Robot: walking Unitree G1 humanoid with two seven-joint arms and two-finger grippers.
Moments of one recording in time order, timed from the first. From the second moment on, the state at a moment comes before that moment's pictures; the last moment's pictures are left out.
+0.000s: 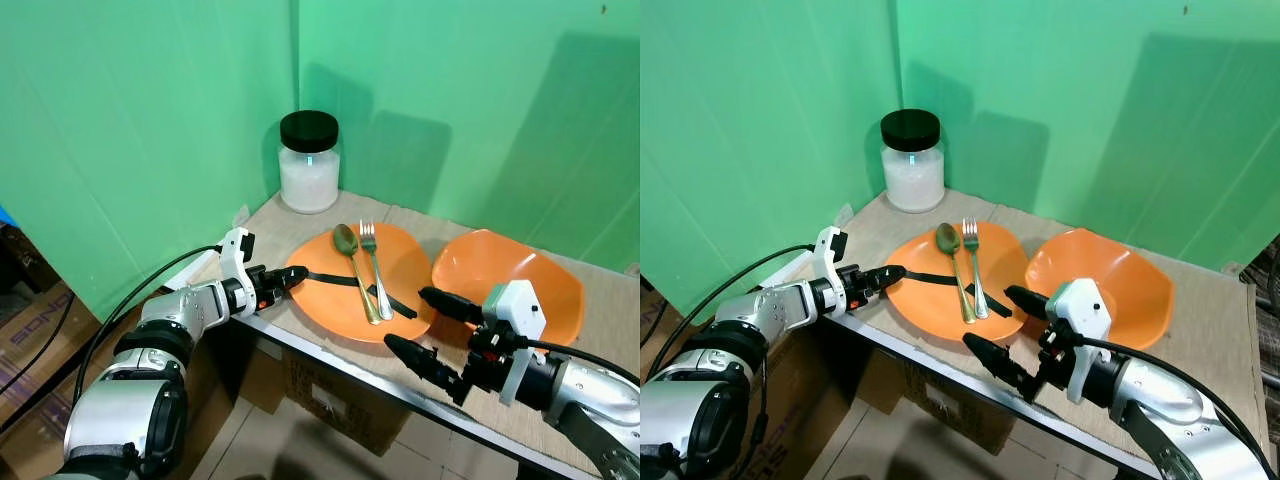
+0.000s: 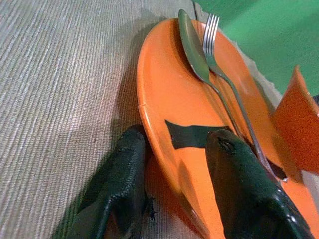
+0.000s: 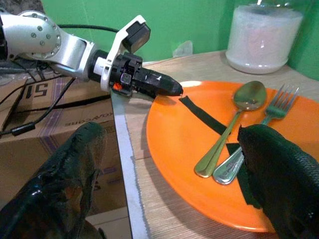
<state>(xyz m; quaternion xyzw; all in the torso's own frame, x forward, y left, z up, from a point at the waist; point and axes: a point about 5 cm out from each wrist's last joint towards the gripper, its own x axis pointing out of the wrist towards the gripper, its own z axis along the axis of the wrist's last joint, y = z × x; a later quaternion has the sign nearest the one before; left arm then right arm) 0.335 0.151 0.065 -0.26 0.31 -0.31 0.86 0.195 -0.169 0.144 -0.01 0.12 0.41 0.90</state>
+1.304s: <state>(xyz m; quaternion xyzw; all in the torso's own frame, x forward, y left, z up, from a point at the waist) 0.356 0.155 0.085 -0.20 0.28 -0.26 0.90 0.200 -0.168 0.149 -0.04 0.10 0.43 0.90</state>
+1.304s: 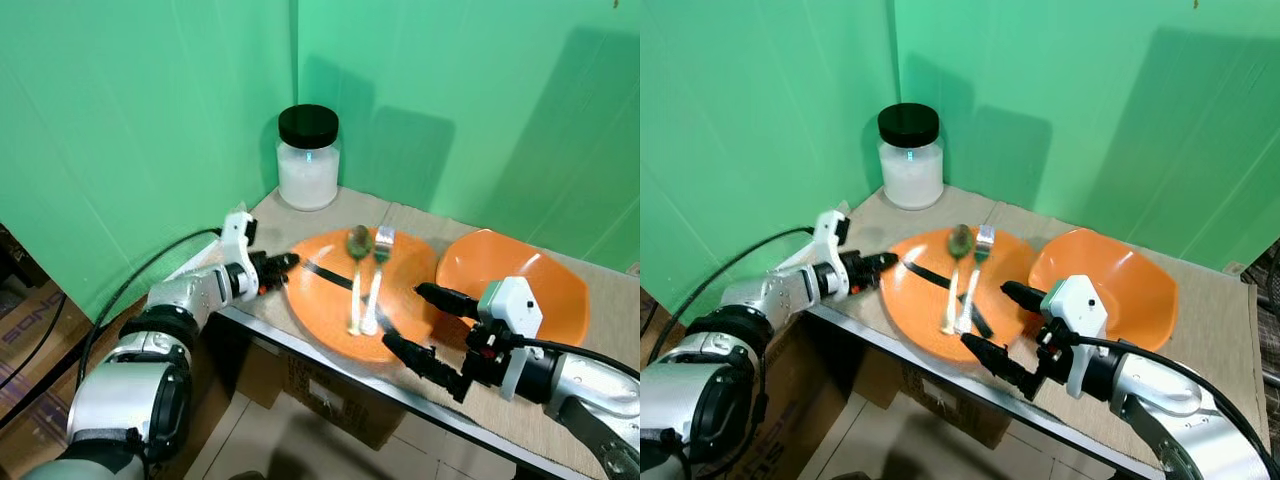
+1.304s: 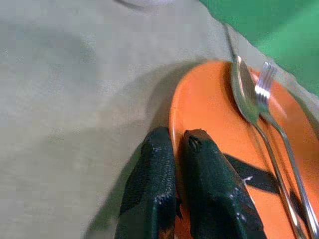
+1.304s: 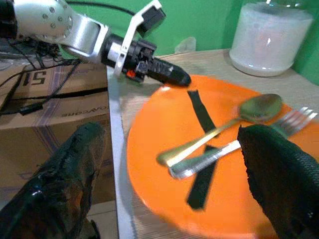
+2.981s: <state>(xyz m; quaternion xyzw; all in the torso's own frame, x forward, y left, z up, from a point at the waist) 0.408 0.140 0.237 -0.04 0.02 -0.27 0.96 0.216 -0.165 0.158 -0.04 0.06 0.42 0.91</state>
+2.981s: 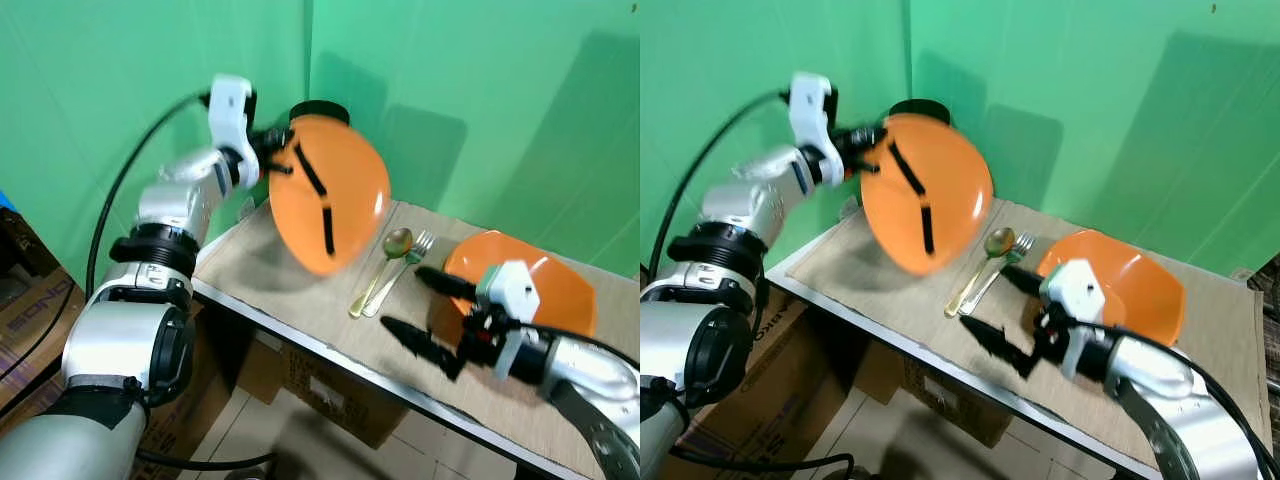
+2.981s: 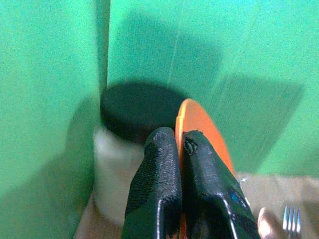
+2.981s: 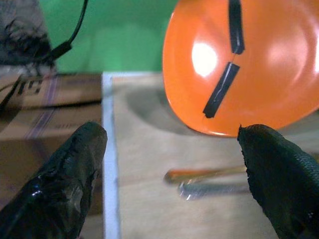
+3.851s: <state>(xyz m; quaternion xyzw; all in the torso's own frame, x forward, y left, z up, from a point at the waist) 0.386 0.135 0.298 -0.35 -0.10 -0.37 0.86 0.266 -0.177 0.168 0.33 -0.01 0.18 0.93</state>
